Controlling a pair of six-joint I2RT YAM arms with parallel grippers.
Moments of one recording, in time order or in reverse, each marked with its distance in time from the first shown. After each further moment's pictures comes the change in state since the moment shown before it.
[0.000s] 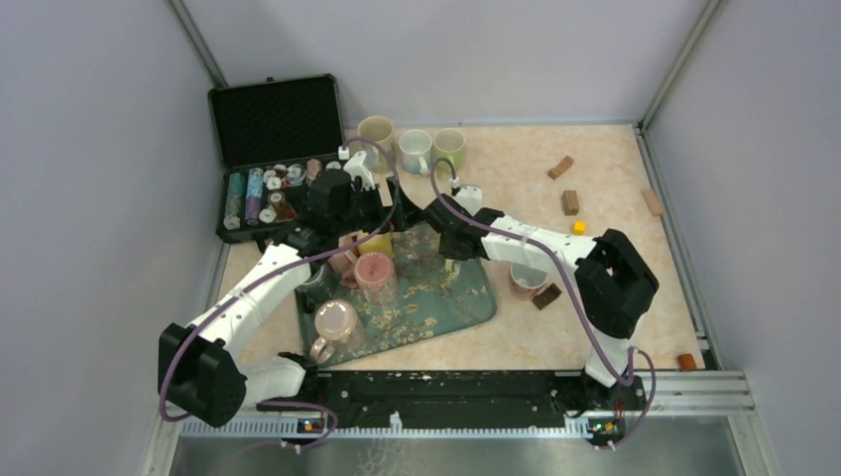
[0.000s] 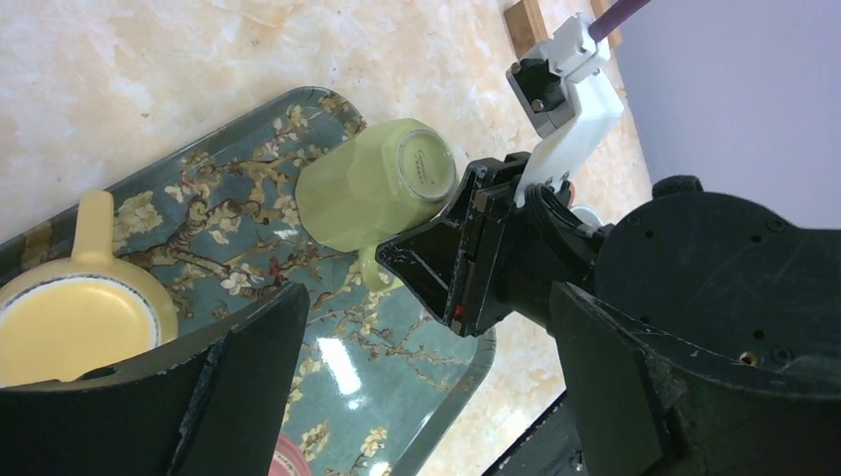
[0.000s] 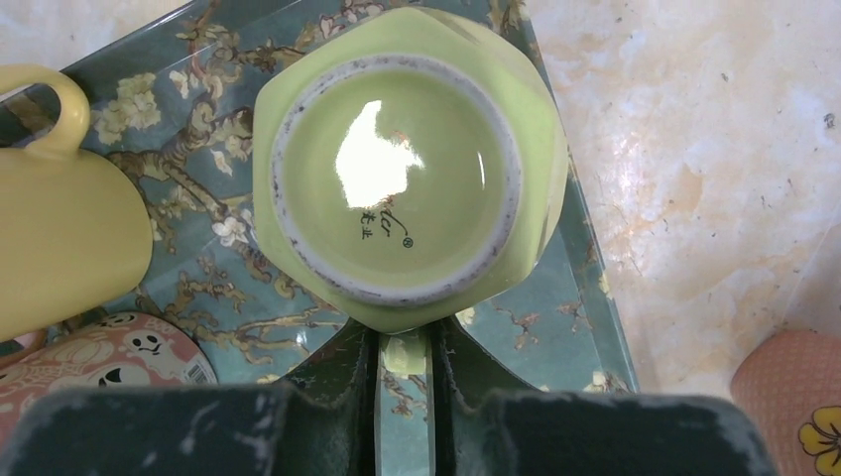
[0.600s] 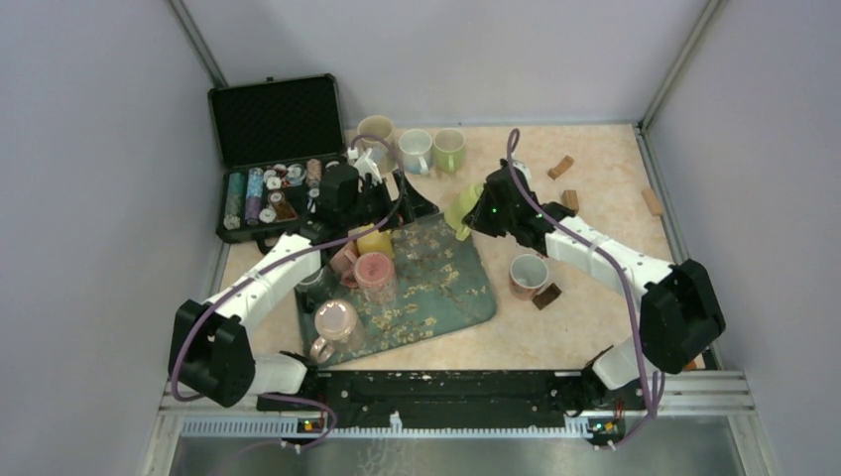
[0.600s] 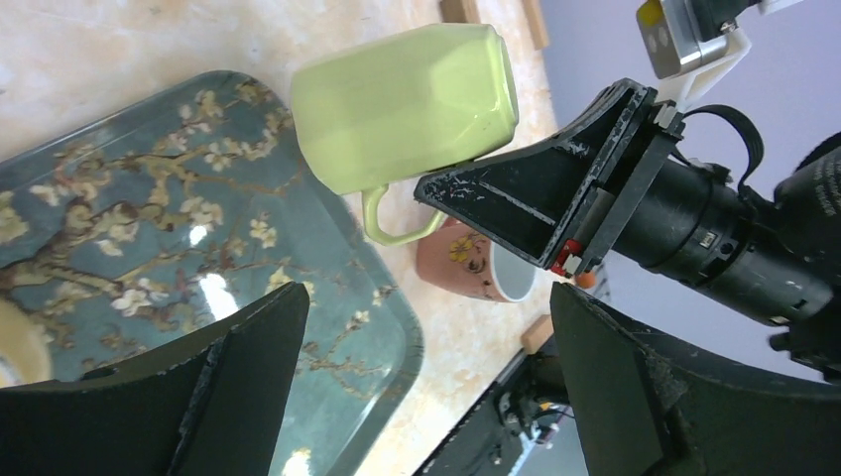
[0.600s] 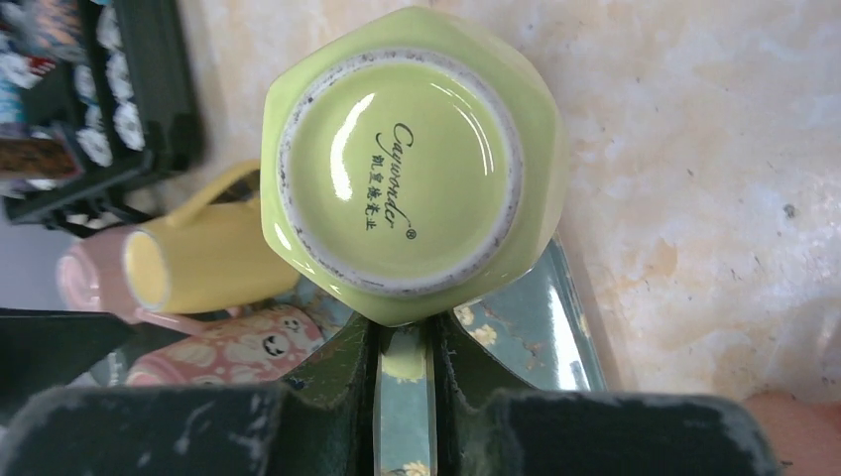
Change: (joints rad) left arm 0.005 0.095 0.000 0.117 0.107 -0.162; right arm -0.221 -0.300 -0.204 0.243 -0.284 -0.063
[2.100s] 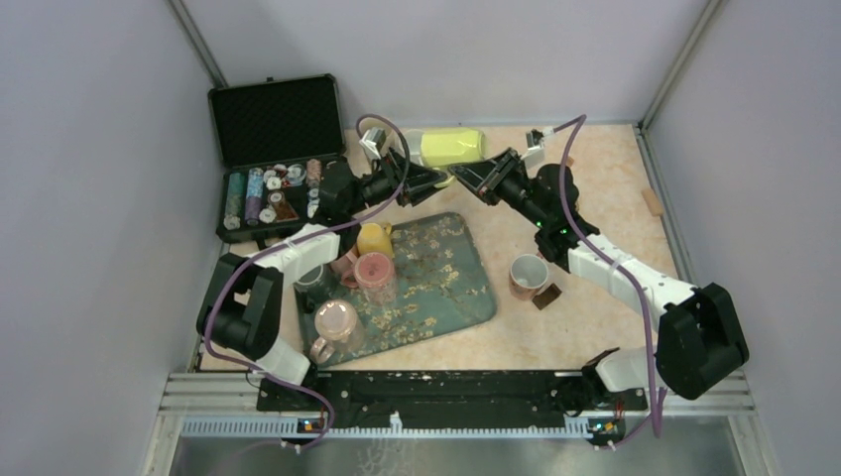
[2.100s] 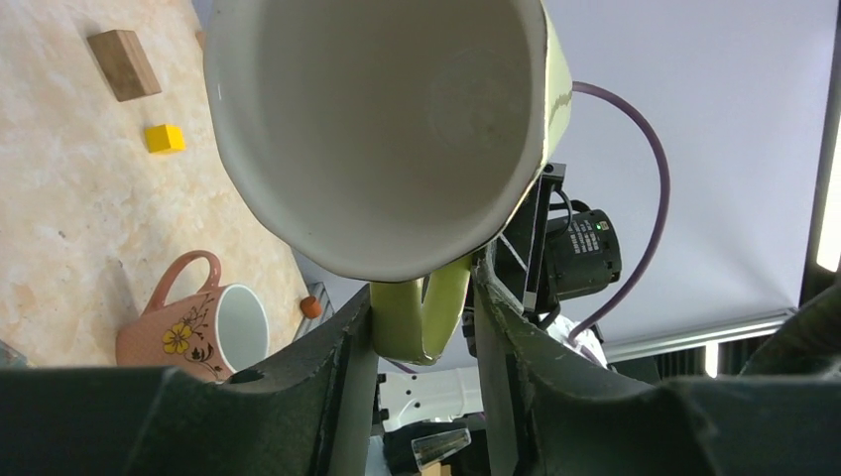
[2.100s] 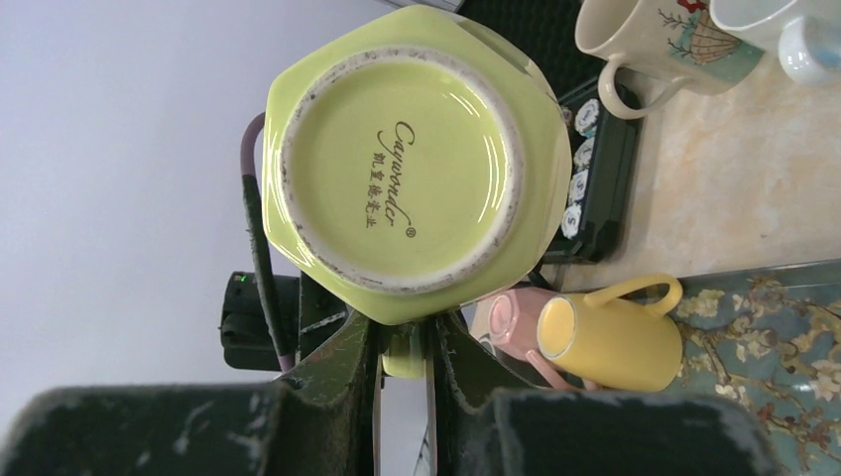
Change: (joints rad) left arm 0.038 0.254 -0.048 0.914 0.307 -0.746; right arm -0.123 -0.164 -0.214 0.819 -0.378 0.346
